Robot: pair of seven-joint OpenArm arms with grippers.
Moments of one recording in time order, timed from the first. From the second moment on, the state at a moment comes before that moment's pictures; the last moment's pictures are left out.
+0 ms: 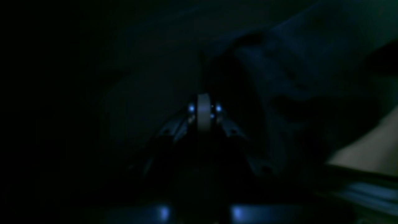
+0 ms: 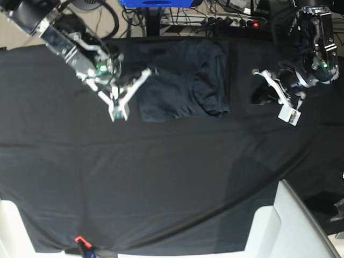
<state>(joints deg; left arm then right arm) 16.6 -21.0 -19.3 86.6 -39.8 -41.5 44.4 -1.8 20.2 -45.9 90.3 33.6 -31.3 -41.8</state>
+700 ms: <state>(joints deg) 18.0 -18.9 -18.7 72.6 -49.1 -41.0 45.3 -2.7 21.0 -45.8 87.2 33.4 -31.7 -41.2</state>
